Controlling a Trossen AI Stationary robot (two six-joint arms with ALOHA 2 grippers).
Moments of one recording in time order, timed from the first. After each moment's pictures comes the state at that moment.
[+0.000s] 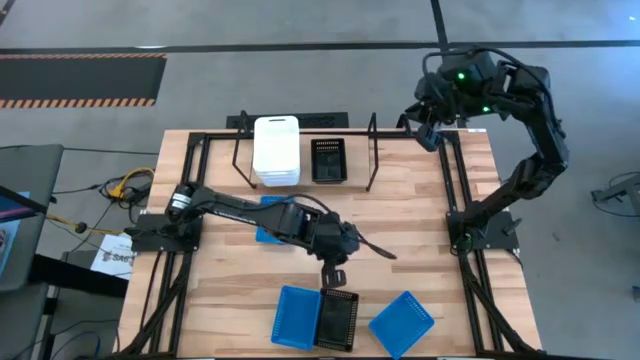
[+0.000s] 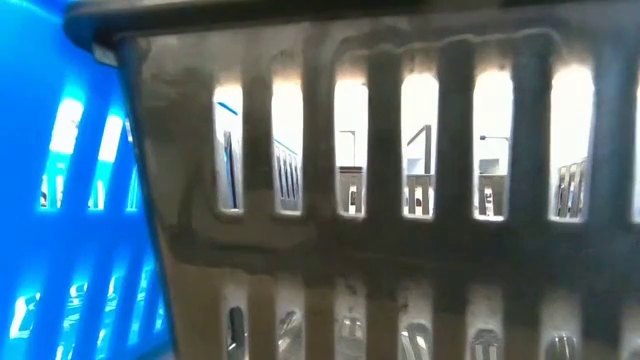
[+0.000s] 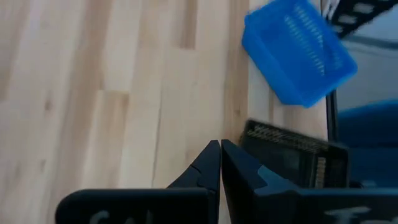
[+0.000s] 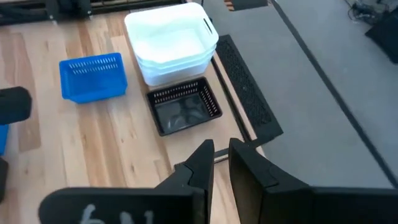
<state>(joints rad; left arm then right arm) -0.24 2.04 2.01 -0.94 -0.01 -0.35 -0.44 1.52 2.33 -1.56 0.06 -0.17</state>
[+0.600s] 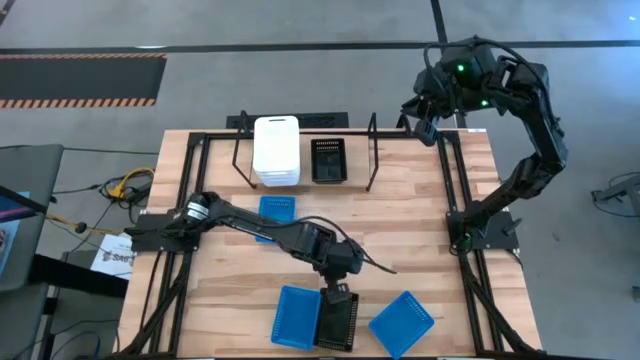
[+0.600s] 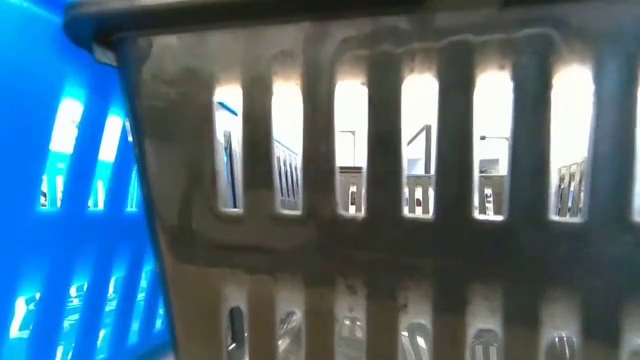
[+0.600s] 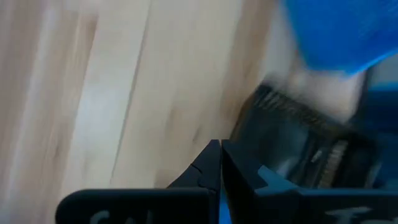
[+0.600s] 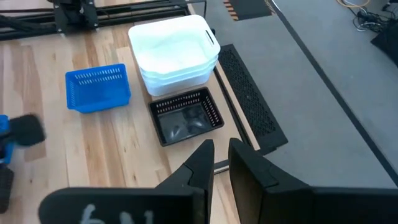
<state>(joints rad) -0.28 2.17 2.01 -1.00 0.04 -0.55 -0.49 1.52 2.34 -1.51 -0.01 -0.19</state>
